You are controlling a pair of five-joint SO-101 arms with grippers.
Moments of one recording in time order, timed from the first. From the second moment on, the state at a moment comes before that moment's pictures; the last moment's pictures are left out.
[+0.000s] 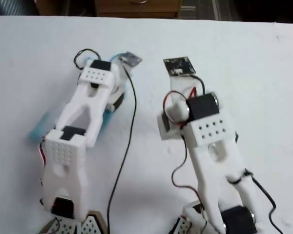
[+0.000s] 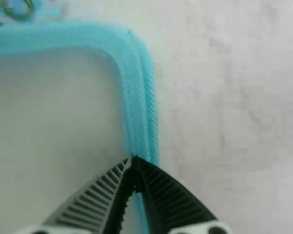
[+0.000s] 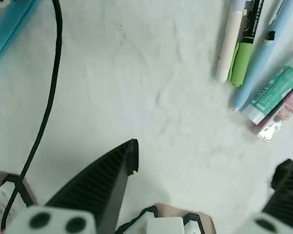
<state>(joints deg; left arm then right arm) 4.9 39.8 -20.9 85.4 -17.1 -21.5 -20.9 9.3 99.7 -5.8</state>
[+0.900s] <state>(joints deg) -34.3 -48.7 51.6 68.0 -5.1 -30.8 34.2 -54.4 96.0 -21.4</state>
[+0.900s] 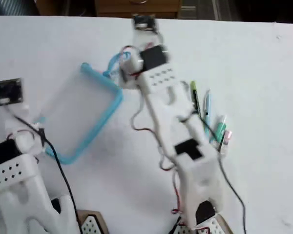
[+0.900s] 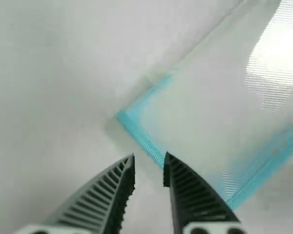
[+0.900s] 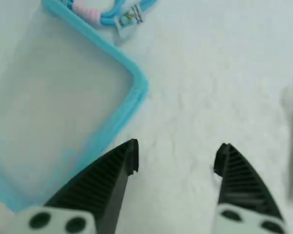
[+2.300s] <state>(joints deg) -38.9 -49.5 54.2 68.5 -1.5 -33.4 74.9 -77.5 72.9 -30.3</state>
